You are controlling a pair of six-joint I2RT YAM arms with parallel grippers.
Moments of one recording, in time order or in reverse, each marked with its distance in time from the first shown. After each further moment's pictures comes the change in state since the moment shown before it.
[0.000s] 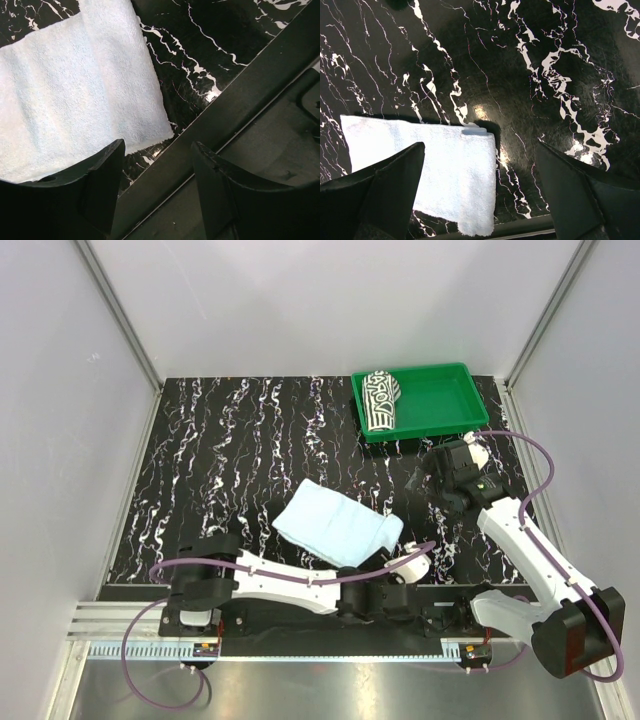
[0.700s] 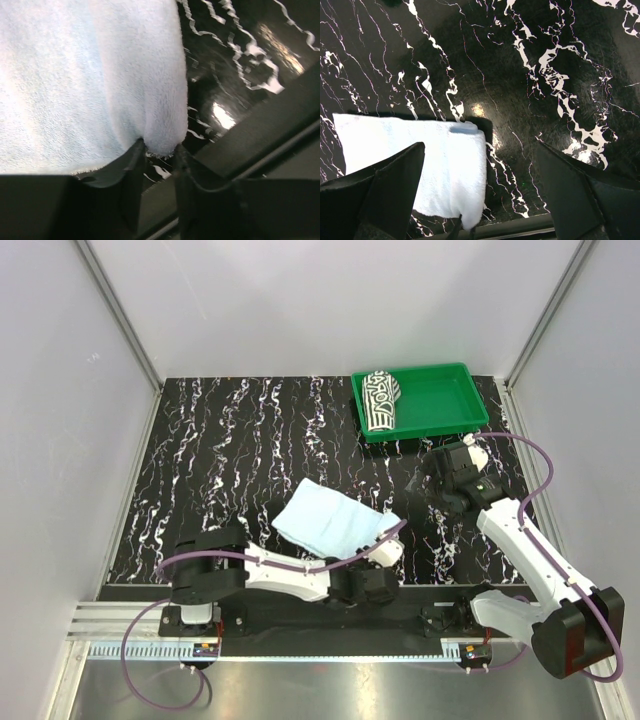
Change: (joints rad) left arm 0.109 0.010 -0.211 0.195 0.109 -0.097; right arm -0.001 -0.003 -0.016 0.000 -0.002 -0.001
